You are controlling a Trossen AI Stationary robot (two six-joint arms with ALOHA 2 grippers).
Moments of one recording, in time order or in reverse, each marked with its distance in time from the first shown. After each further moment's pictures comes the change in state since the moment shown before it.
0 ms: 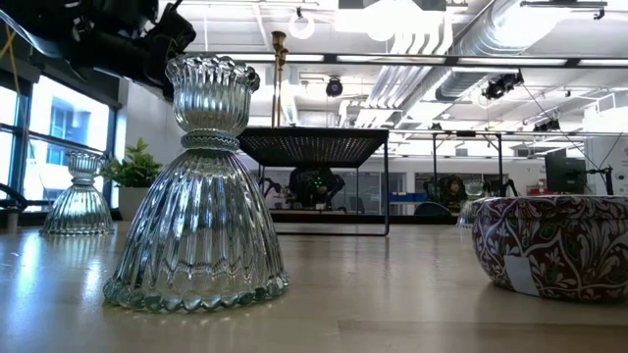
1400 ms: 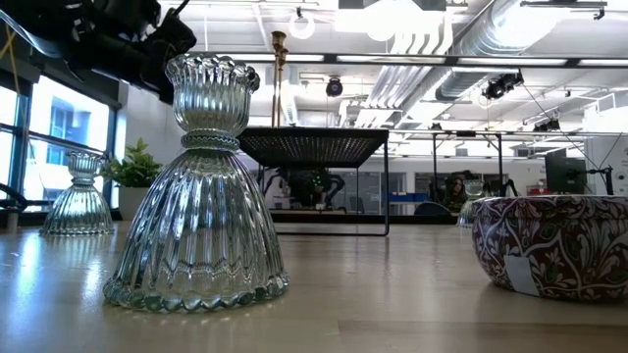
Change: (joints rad) left arm 0.000 0.000 0.000 -0.051 0.000 -0.001; right arm -0.270 -0.003 -0.037 0.167 -0.129 -0.516
